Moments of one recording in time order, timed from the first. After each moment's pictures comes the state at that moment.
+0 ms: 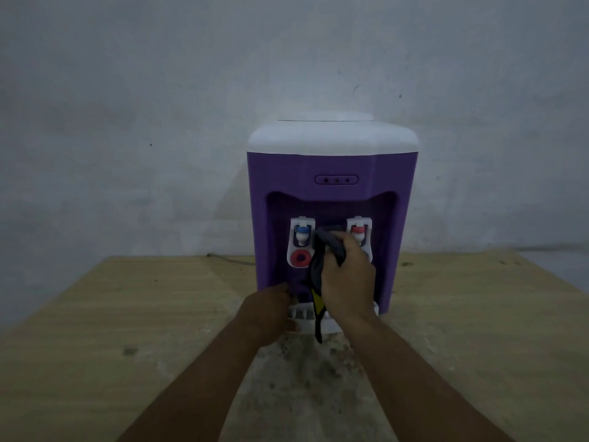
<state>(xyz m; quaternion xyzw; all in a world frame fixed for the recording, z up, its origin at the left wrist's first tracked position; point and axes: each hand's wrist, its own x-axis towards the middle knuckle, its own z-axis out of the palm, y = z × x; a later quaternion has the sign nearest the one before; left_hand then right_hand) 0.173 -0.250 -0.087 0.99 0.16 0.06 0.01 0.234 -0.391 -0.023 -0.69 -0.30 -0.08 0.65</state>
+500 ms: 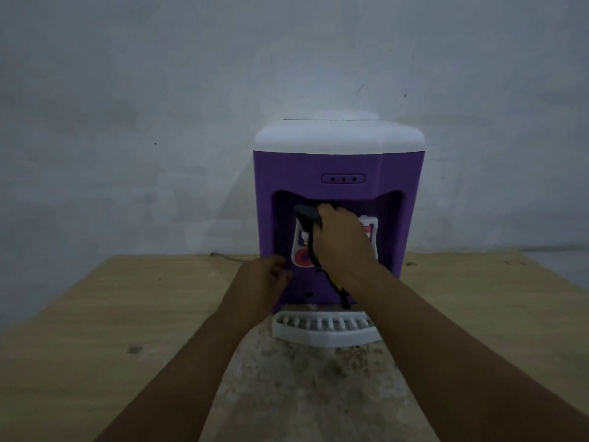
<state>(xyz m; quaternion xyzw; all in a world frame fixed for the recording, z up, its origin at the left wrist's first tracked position) 0.146 -0.248 -0.048 0.89 0.16 0.34 0.23 0.257 -0.364 0.025 -0.81 -0.44 -0.23 0.31</state>
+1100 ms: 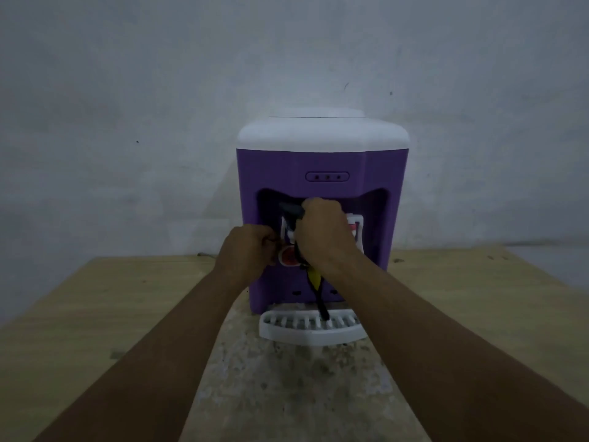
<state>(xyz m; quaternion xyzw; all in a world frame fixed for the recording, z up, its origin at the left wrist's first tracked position) 0.175 -0.229 -0.008 0.90 0.15 0.34 0.24 0.261 -0.360 0.035 -0.82 -0.44 -0.16 0.33</state>
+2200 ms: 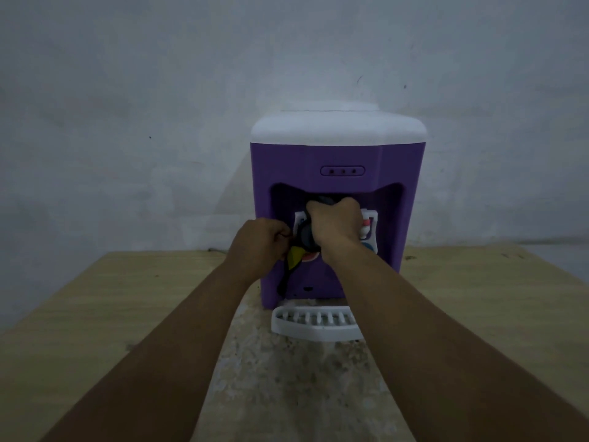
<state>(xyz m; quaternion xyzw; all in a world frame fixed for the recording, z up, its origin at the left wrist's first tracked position) 0.172 -0.227 -0.003 0.92 0.13 0.32 0.22 0.253 -0.342 0.038 -0.70 -0.18 0.02 0.69</state>
